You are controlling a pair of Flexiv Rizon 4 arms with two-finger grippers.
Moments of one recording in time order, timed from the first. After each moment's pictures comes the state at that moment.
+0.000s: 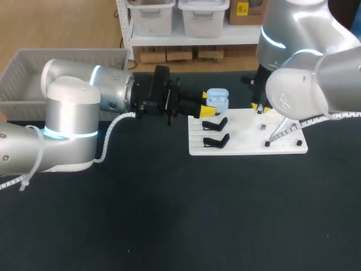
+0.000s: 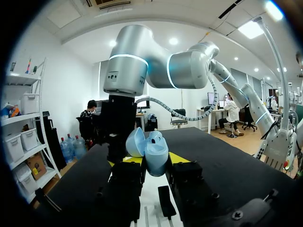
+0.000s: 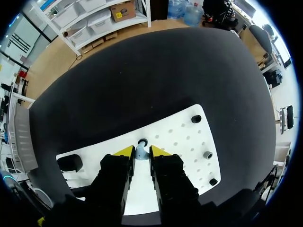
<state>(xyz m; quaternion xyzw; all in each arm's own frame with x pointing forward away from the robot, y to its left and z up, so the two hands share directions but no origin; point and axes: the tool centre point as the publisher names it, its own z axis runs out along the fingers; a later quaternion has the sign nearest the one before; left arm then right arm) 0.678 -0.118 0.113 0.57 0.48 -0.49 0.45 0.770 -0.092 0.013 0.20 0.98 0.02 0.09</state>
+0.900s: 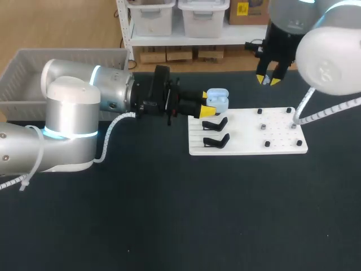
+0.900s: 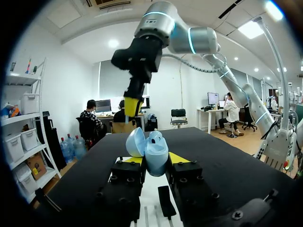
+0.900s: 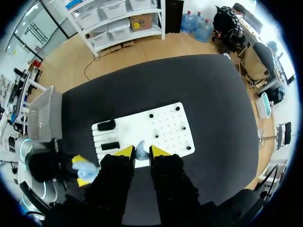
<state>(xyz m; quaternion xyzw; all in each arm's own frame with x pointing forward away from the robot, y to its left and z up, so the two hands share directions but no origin) 0.678 -0.118 0.113 0.57 0.48 -0.49 0.45 0.706 -0.069 0.165 0.12 0.98 0.05 0.12</state>
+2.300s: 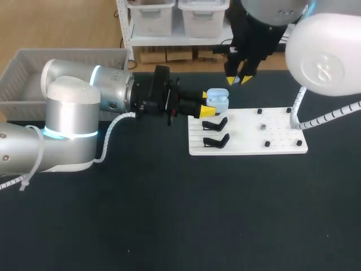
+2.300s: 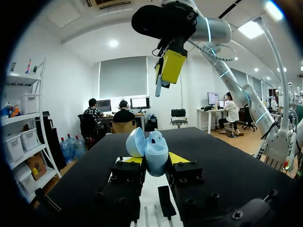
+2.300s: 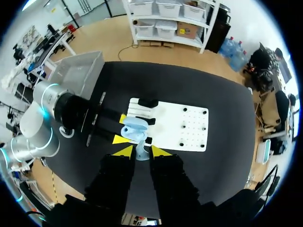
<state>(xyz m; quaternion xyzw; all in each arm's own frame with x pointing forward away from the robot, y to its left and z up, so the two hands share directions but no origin) 0.678 -0.118 0.113 0.57 0.48 -0.49 0.45 0.653 0.008 0.206 -0.08 0.99 0.07 0.13</state>
